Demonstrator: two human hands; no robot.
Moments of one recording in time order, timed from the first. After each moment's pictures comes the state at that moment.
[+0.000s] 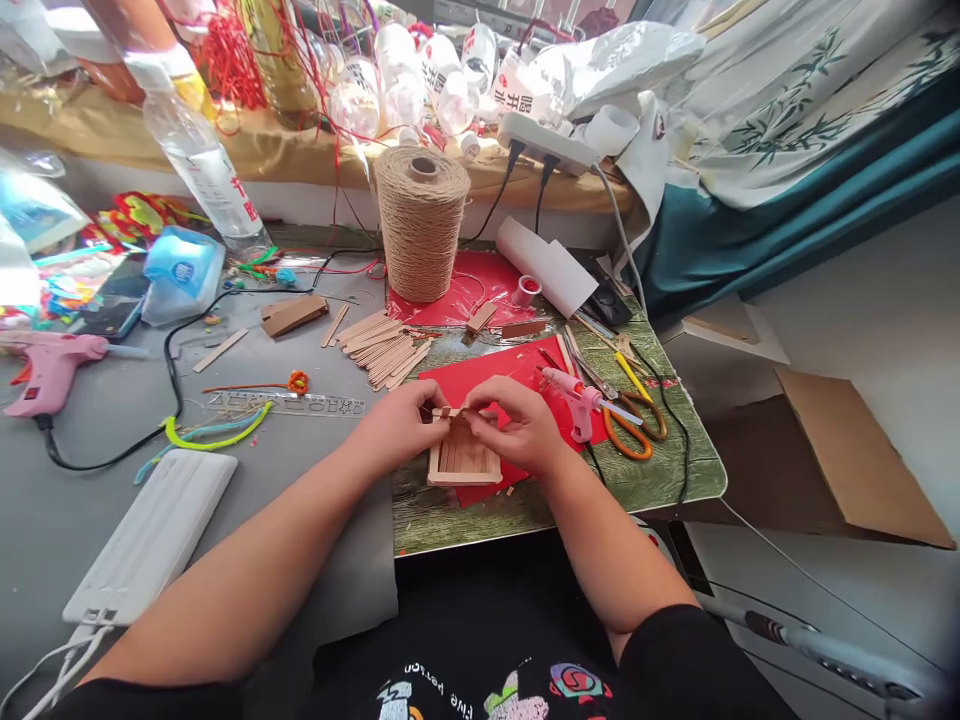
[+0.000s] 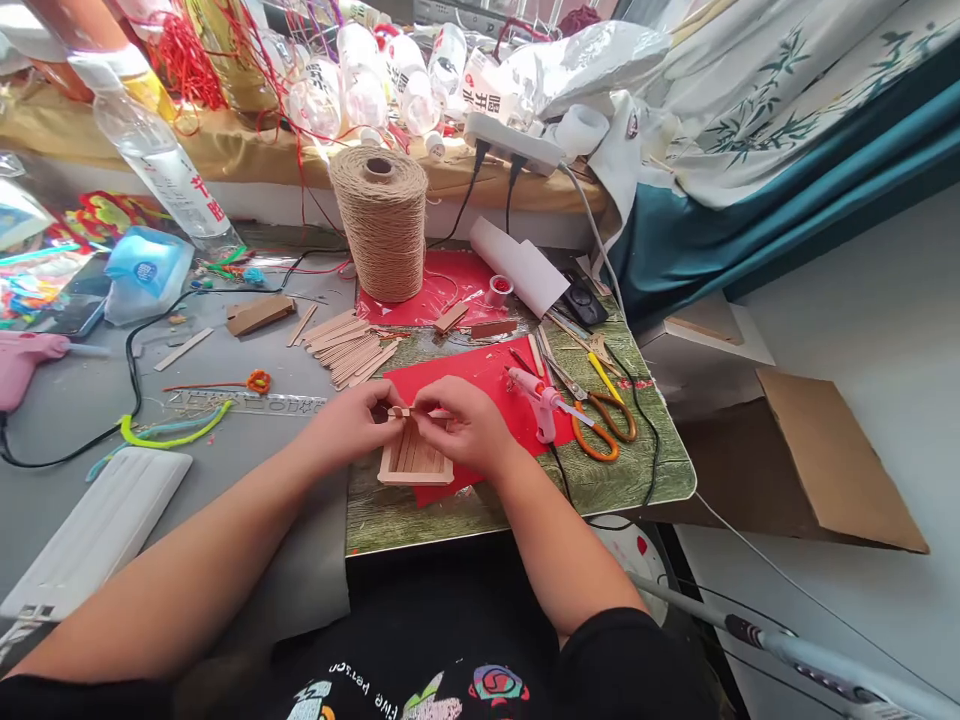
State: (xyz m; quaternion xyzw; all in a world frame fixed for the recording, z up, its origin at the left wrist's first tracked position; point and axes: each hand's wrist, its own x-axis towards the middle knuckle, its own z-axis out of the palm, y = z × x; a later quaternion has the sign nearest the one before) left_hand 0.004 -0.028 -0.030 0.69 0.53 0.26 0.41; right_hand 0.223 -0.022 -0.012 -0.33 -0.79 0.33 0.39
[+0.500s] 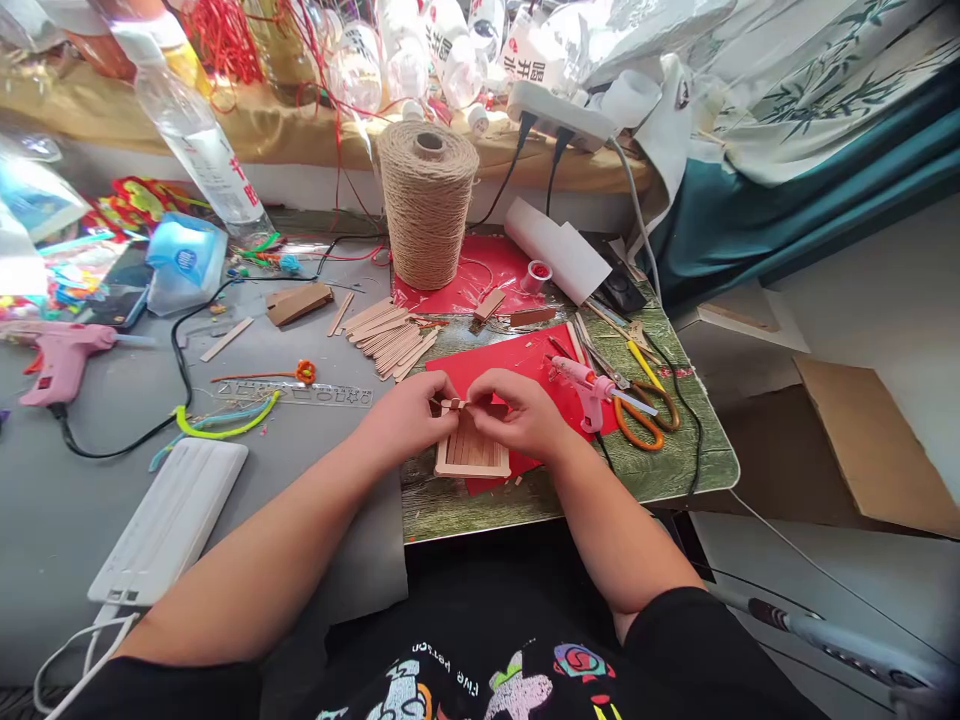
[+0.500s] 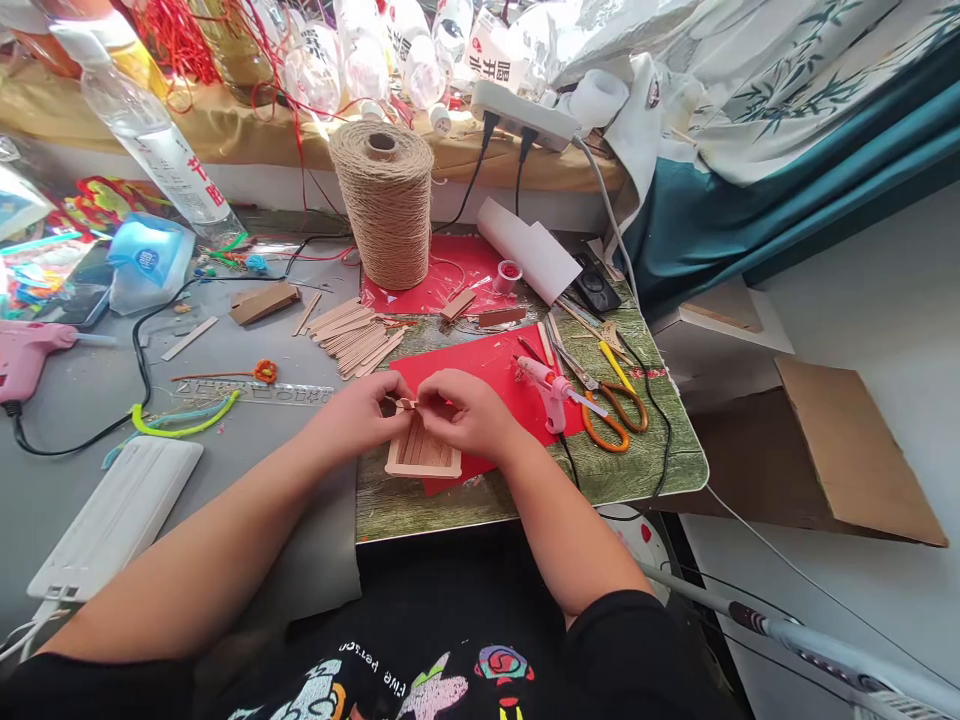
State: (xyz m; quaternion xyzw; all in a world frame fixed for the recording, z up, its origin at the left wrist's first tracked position) left_hand 0.004 -0.031 -0.023 0.70 0.54 0.23 0.41; right_hand 0.221 -0.015 -0.015 -0.32 -0.80 0.37 0.35
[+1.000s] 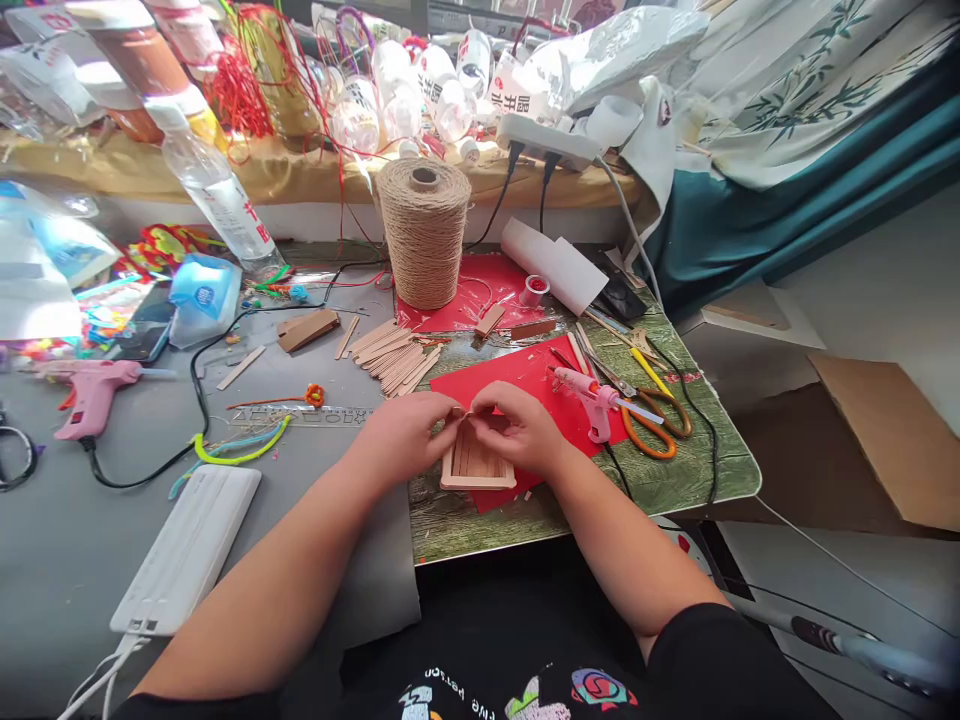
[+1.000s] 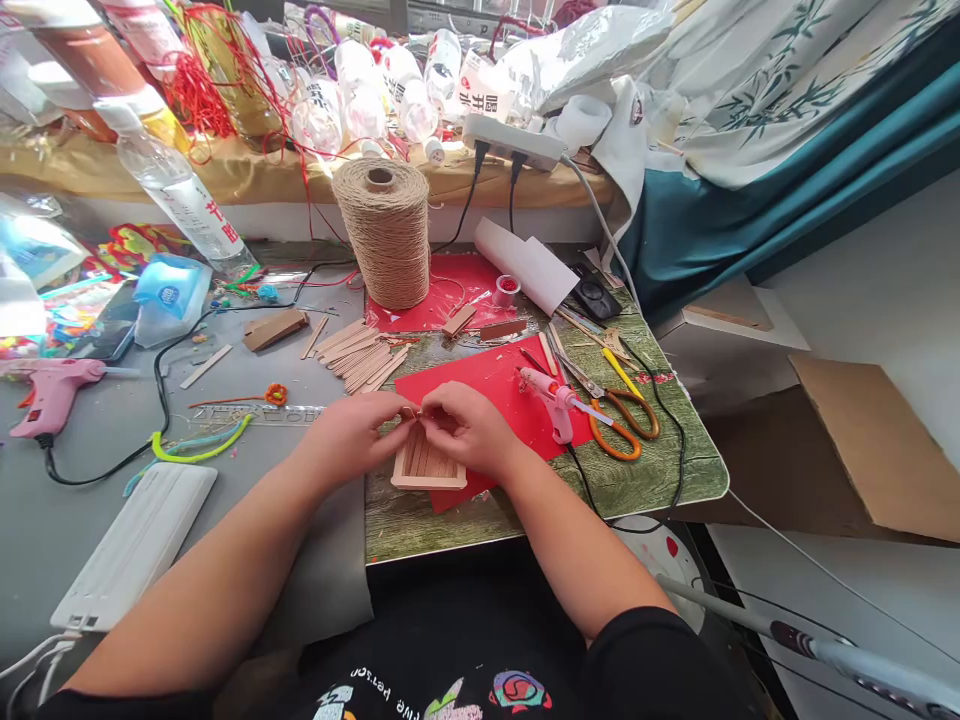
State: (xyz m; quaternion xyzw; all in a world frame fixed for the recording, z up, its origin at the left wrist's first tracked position) left_hand -0.008 -0.033 -0.009 0.82 0.49 0.19 0.24; right_hand 0.217 -0.014 -0.030 -0.31 -0.81 0.32 0.38
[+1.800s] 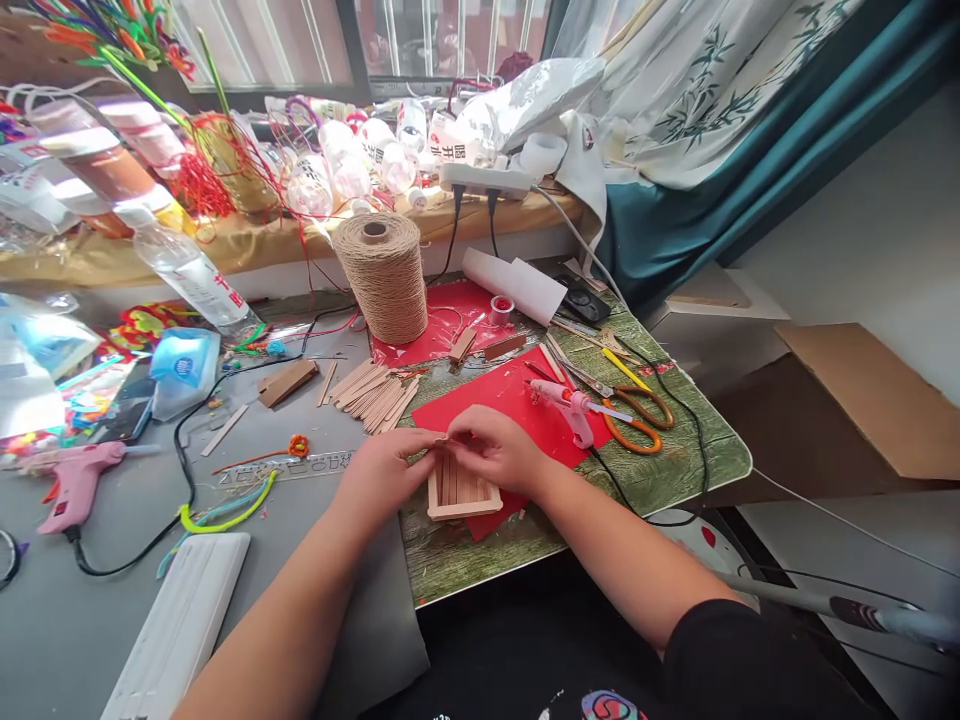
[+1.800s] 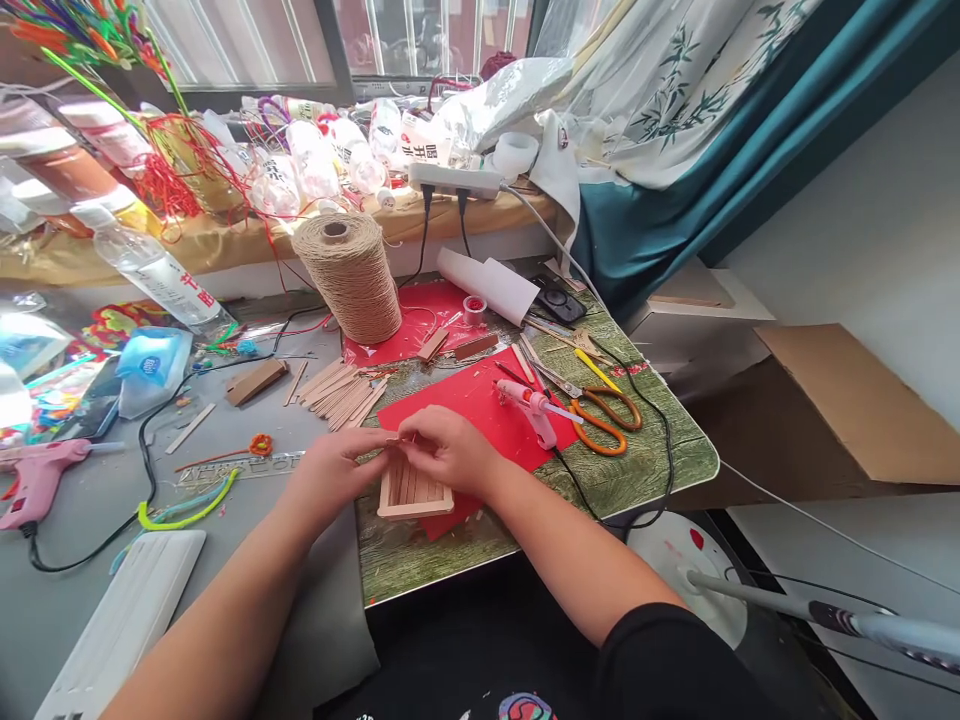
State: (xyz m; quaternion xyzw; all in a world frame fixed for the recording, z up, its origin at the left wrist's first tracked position) left_hand -0.005 -0.030 -0.014 0.78 0.50 0.24 0.30; right_hand 0.218 -0.015 -0.031 -0.30 -0.80 0.31 0.42
